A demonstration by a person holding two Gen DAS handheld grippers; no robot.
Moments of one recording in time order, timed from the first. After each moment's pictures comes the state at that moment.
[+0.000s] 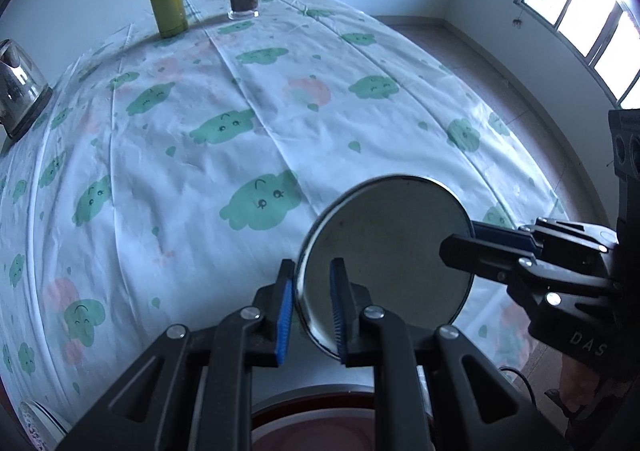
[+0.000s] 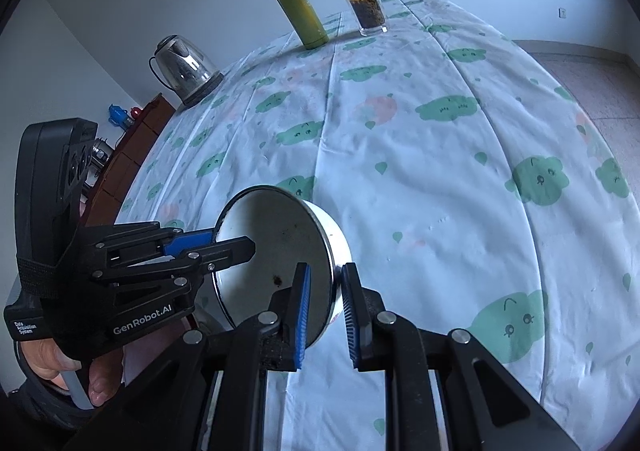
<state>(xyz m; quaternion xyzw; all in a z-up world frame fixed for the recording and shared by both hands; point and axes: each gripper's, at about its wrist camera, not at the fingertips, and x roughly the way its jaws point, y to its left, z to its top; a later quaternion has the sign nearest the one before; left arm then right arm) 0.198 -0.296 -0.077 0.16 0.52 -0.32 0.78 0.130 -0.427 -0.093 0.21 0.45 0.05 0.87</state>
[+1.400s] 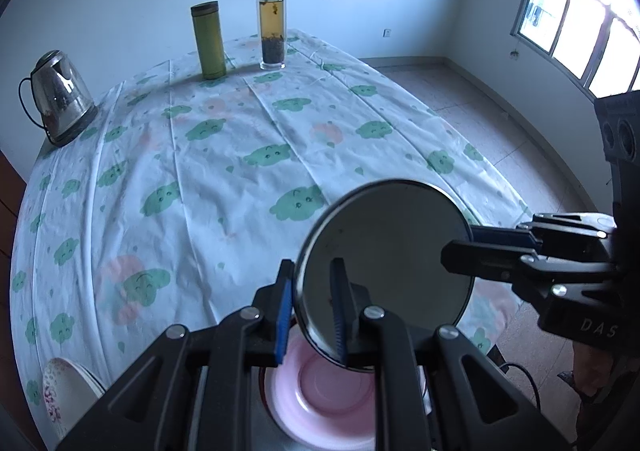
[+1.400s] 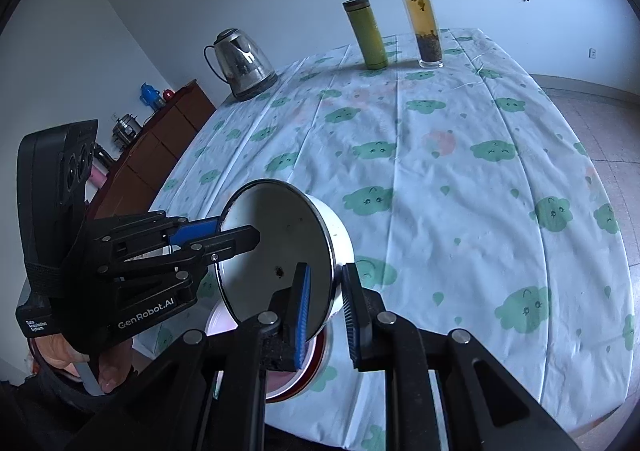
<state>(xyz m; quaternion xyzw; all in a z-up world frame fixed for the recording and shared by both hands) 0.149 -0.227 -0.011 0.14 0.45 -0.31 0.83 0.094 -0.368 -0.022 0.16 0.43 0.10 0.88</state>
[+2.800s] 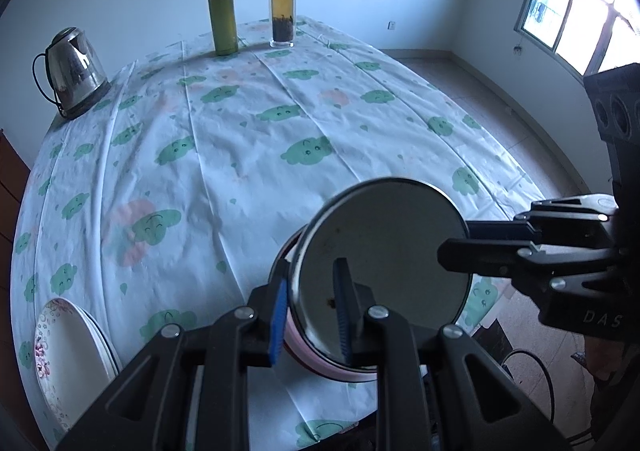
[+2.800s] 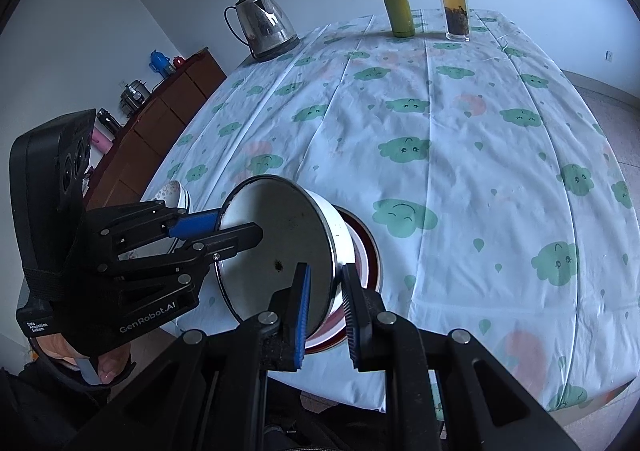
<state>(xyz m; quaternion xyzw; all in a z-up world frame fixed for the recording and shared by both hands) 0.108 -0.187 -0.029 0.13 0.46 -0.30 0.82 0.066 -0.324 -0.038 0.13 0.47 0.12 0.86</state>
